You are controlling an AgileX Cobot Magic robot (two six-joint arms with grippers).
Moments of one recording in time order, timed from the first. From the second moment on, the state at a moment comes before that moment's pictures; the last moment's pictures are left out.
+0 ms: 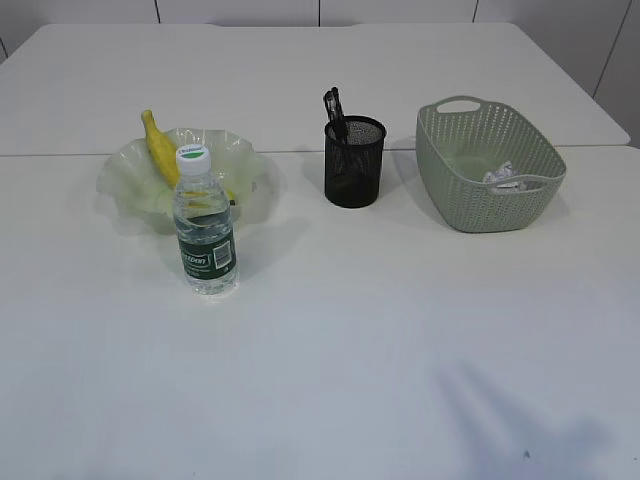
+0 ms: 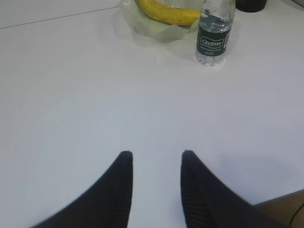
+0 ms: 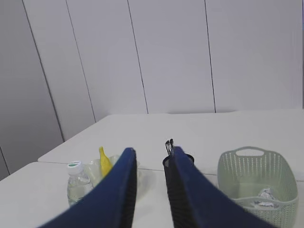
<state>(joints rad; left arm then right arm) -0.15 0.01 -0.52 -0.01 1.11 0.03 0.10 0.25 -0.36 -1.85 -0.22 2.00</state>
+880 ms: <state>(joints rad) -0.15 0.01 -0.52 -0.01 1.11 0.03 0.10 0.21 -0.36 -1.85 -0.19 1.95</state>
